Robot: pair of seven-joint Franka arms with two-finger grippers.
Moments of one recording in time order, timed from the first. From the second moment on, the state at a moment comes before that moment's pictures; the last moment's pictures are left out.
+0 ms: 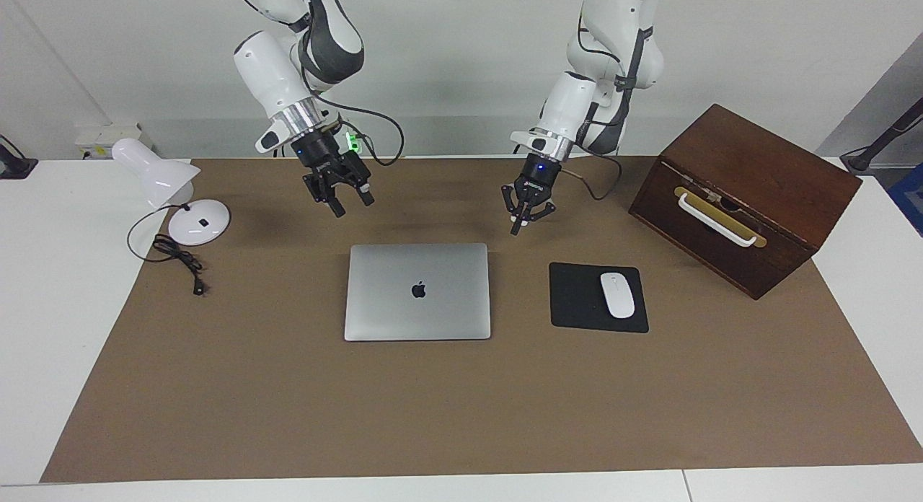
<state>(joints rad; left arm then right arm) -0.66 -0.07 -0.01 -2.75 -0.08 3.48 -0.07 0.46 -0.44 -0.08 -2.64 0.96 2.87 0.00</state>
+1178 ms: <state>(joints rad) -0.73 0.11 -0.01 -2.65 -0.08 3.48 -0.07 0.62 -0.41 0.04 -2.67 1.36 3.05 0.25</state>
